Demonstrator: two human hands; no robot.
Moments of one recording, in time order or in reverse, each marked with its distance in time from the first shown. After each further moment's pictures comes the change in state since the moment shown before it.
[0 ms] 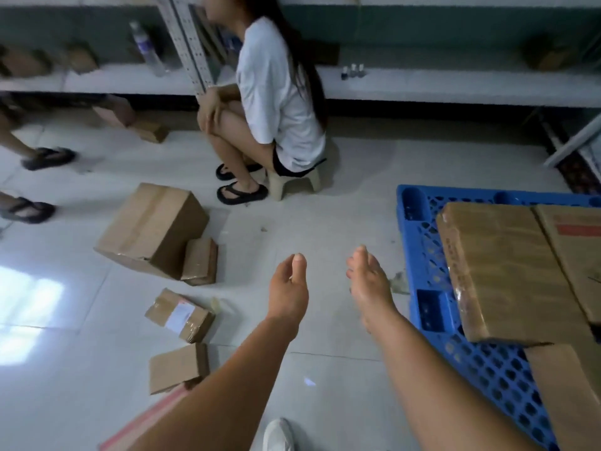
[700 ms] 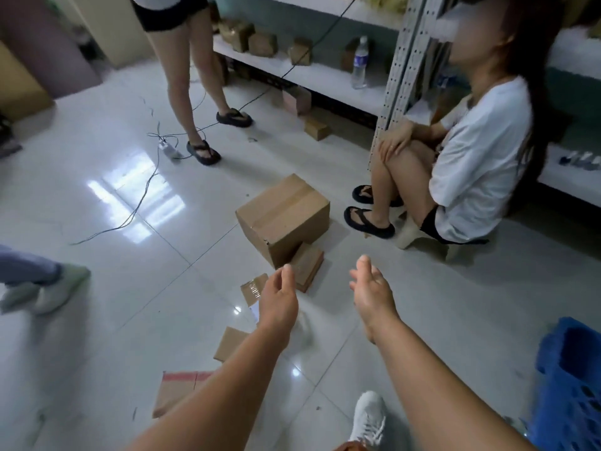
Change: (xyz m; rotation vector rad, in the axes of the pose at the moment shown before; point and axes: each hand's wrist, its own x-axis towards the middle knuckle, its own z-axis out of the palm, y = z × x) left_hand 0.086 0.010 -0.235 -0.318 0.532 -0.113; right_hand 0.004 -0.096 0.261 -0.219 -0.551 -0.092
